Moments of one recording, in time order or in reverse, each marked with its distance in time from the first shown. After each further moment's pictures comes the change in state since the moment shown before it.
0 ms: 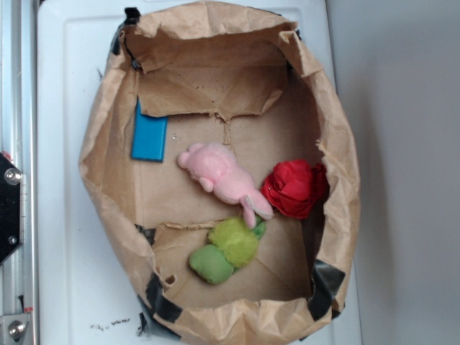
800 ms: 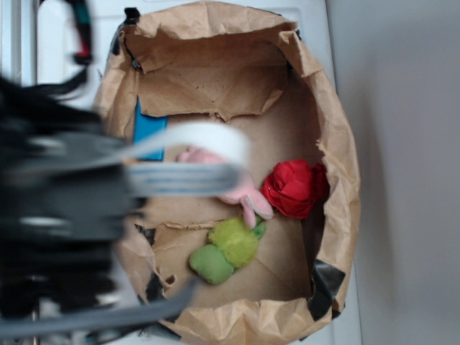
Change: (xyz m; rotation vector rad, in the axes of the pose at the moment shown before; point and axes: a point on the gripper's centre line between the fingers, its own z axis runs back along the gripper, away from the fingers) arm 0.089 -0.001 -0.059 0.039 0.067 0.240
